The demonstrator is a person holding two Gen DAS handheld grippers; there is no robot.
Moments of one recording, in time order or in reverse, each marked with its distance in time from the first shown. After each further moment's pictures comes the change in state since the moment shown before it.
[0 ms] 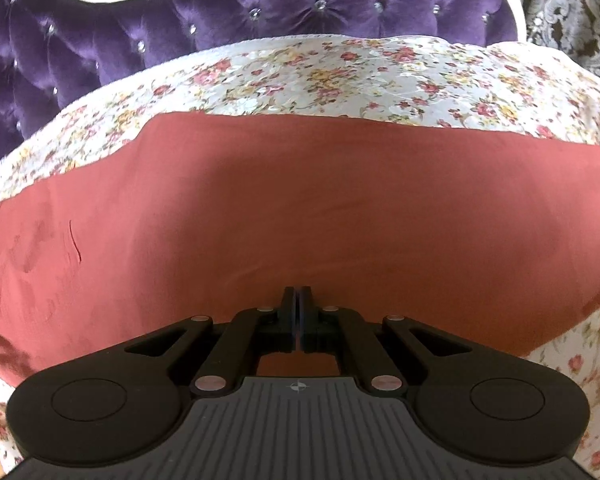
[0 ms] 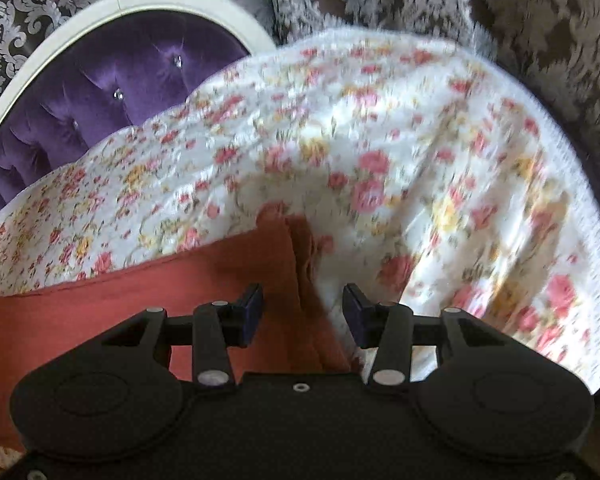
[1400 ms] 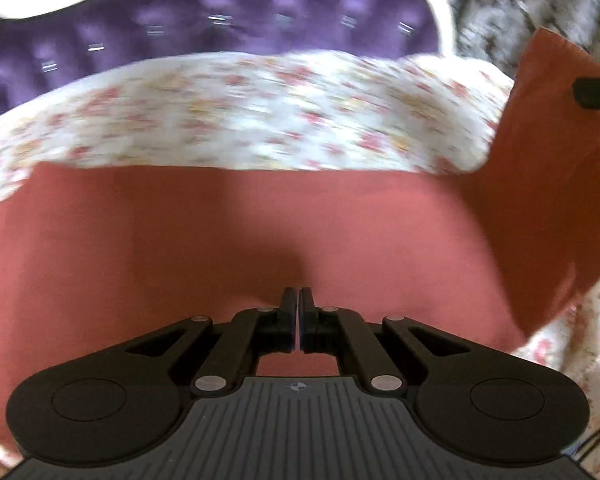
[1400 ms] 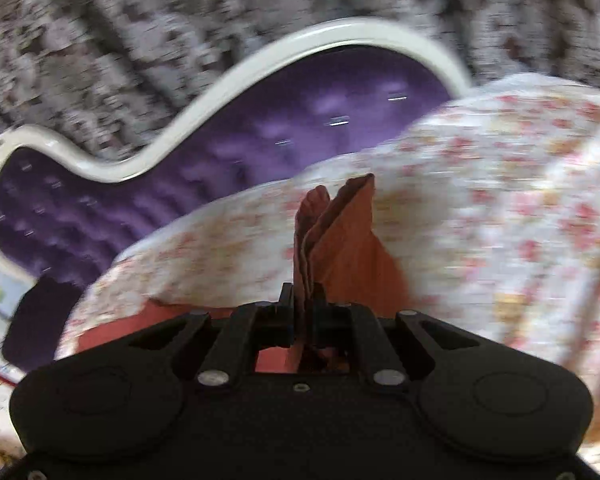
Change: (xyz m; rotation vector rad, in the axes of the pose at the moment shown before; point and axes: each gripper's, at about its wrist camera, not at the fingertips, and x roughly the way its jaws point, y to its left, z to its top) left arm -0.007 -0.045 0.043 -0.002 0.000 -0.212; right arm -0.083 0.157 0.019 -0.082 -0.028 0.417
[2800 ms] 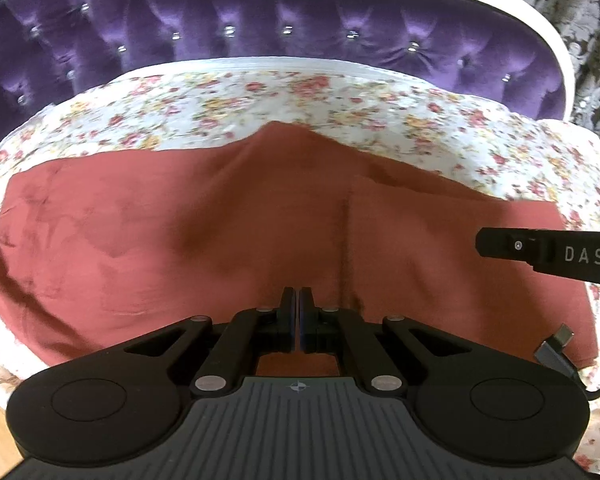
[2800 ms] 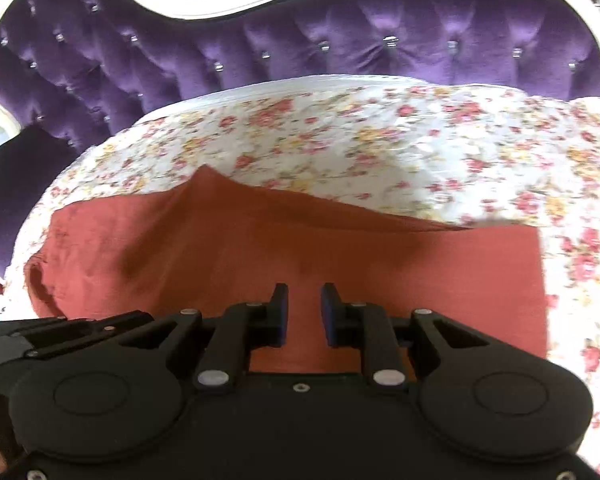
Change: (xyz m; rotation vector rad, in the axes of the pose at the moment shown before) left arm -0.045 0.136 -0.032 -0.187 -0.032 0.162; right arm 0.146 0.160 -0.093 -0.298 0.178 -0.118
